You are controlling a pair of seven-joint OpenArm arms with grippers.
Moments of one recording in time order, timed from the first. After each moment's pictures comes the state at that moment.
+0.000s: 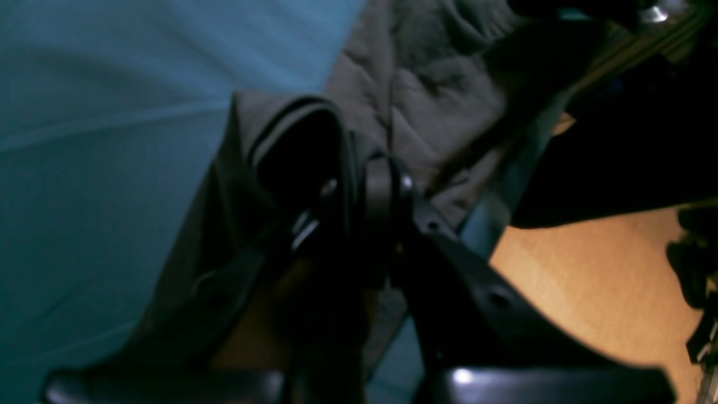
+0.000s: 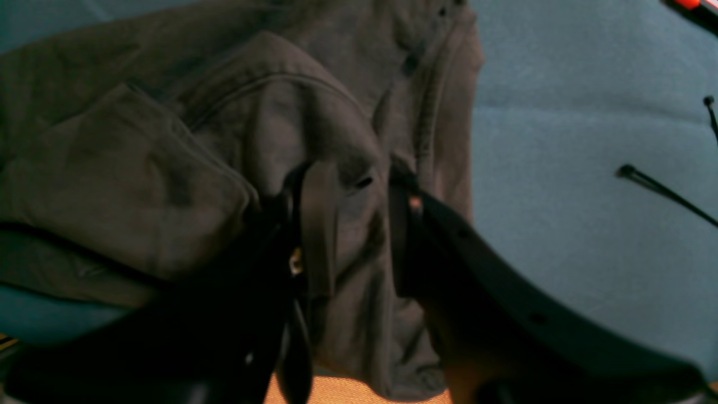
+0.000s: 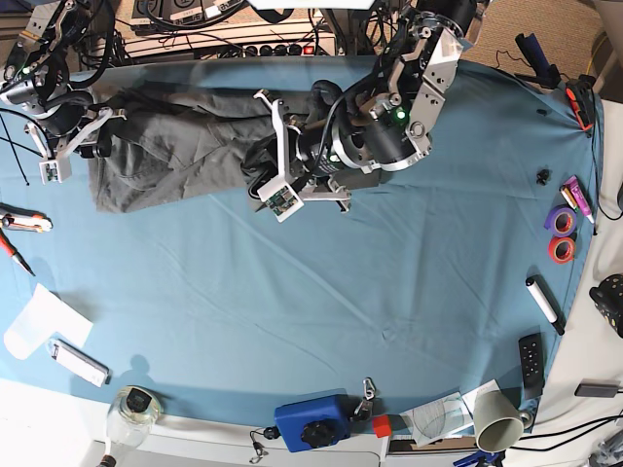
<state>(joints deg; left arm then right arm) 2.6 2.1 27.4 113.9 -23.4 -22.6 62.7 -21.5 19.5 40.3 109.9 35.4 31.3 -66.5</state>
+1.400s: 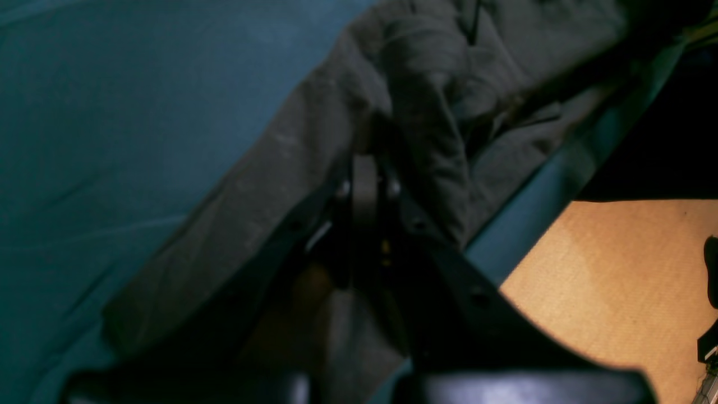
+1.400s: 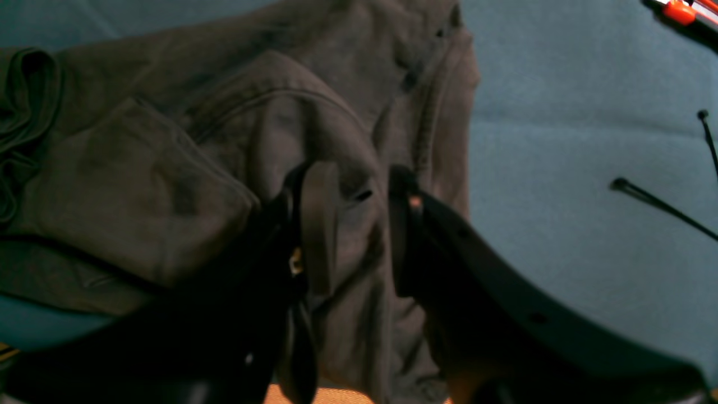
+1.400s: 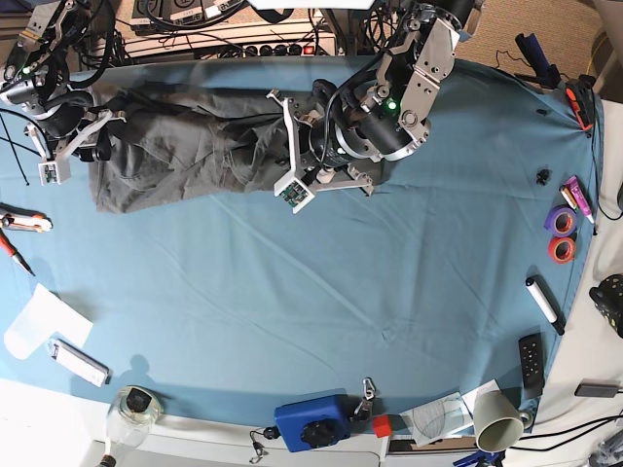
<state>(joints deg) 5.0 2.0 27.5 112.9 -14.2 -17.1 67.4 -21.5 19.5 40.3 109.9 35.4 31.3 -64.6</state>
